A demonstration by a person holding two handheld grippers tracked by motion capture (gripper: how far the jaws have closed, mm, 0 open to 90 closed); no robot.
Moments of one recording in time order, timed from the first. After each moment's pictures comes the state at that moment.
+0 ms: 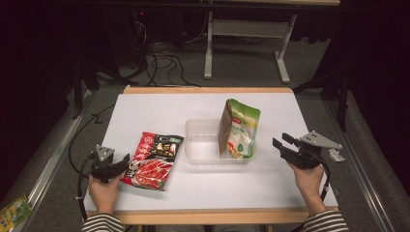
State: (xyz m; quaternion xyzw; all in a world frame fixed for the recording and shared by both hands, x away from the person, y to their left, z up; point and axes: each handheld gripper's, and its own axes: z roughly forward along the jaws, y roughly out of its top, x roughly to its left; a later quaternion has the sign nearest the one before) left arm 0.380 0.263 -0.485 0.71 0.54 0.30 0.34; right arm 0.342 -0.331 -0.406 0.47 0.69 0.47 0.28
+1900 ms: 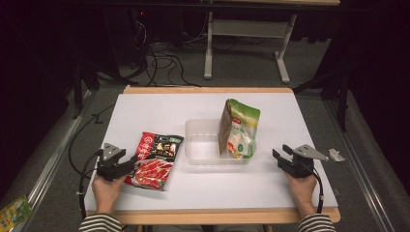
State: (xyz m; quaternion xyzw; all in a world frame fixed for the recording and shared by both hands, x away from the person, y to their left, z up) left arm 0.376 0.243 -0.464 0.75 0.49 0.24 0.38; right arm 0.347 -0.342 -0.475 0.50 0.70 0.42 0.30
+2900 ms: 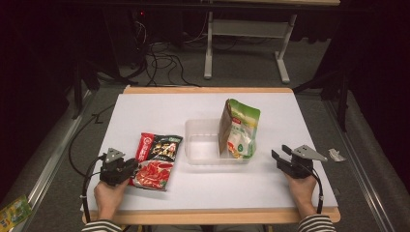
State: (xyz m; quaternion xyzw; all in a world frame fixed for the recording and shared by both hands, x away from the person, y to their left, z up) left arm 0.361 0.235 -0.466 0.76 0.50 0.19 0.37; right arm 0.346 -0.339 -0.476 0.49 0.70 0.41 0.31
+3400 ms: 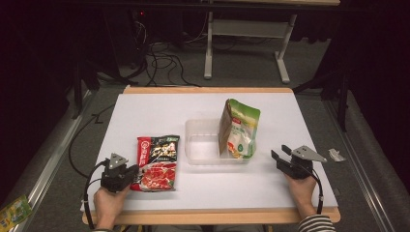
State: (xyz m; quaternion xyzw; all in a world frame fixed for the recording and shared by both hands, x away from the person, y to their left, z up) left arm 0.340 0.224 -0.459 0.78 0.49 0.18 0.35; right arm 0.344 -0.338 -0.475 0.48 0.71 0.41 0.31
